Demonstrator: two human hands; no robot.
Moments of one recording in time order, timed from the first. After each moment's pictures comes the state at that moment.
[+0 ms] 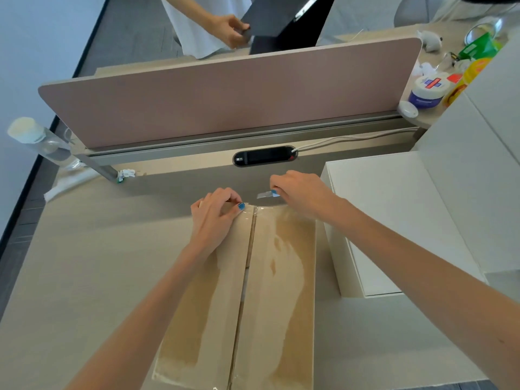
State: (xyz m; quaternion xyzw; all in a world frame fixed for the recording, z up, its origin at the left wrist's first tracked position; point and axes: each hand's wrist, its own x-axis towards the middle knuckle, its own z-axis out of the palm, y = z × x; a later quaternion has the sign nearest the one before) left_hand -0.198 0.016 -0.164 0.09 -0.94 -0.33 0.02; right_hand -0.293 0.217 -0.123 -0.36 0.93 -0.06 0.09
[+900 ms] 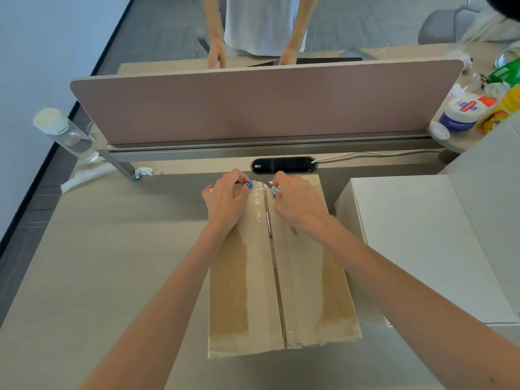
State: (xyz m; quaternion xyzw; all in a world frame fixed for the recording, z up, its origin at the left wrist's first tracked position) left_hand -0.249 -0.006 -0.166 0.17 -0.91 -0.37 0.10; right_hand -0.283 0.153 -0.105 -0.23 0.95 -0.19 0.10
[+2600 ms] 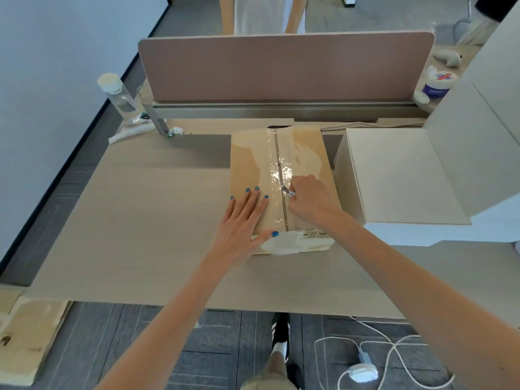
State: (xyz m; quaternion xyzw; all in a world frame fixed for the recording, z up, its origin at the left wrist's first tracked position) left_hand 0.005 0.057 -0.181 -0.02 -0.99 -0.10 0.03; right_hand -0.096 0.216 -0.084 -0.22 0.95 -0.17 0.14
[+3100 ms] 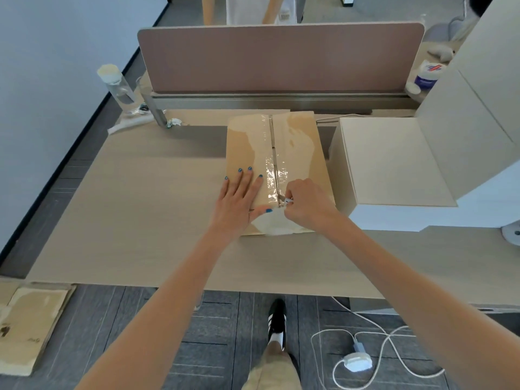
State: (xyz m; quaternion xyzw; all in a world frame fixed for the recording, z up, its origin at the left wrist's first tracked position) left_hand -0.005 0.059 -0.190 -0.01 -1.00 -0.01 0.07; right_hand -0.052 0.241 -0.089 -0.23 0.94 -0.19 0.16
